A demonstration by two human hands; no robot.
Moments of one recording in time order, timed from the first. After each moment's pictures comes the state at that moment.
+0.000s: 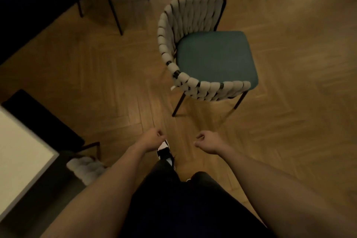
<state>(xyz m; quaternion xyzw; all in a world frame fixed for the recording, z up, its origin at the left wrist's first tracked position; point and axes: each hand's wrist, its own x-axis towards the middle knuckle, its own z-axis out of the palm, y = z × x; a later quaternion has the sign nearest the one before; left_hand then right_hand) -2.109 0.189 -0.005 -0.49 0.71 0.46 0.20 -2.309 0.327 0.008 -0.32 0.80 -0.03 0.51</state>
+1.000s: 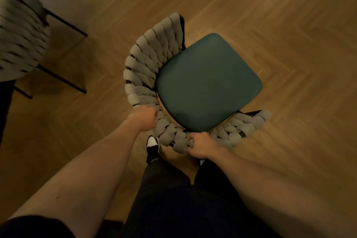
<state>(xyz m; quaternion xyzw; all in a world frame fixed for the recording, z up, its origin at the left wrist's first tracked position) -2.399 -0.206 0.005 -0.10 0.92 0.09 0.37 -2.426 0.036 -0.016 -0.23 0.83 -0.11 0.51</state>
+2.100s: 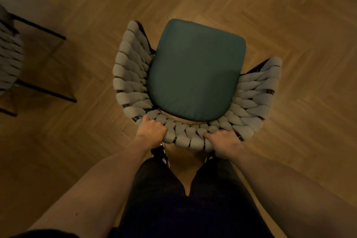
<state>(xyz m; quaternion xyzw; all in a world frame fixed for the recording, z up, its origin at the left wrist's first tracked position) -2.397 -0.221 -0.033 0.10 0.90 -0.11 0.42 -2.446 0.028 -0.049 -0.32 0.83 0.11 0.44</state>
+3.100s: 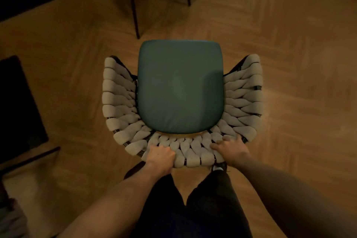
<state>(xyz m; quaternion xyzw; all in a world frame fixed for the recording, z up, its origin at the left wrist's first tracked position) -2.541 -0.119 -0.039 -0.43 0.77 0.24 0.39 -2.791 -0.112 -0.048 -0.74 0.48 0.41 0.24</state>
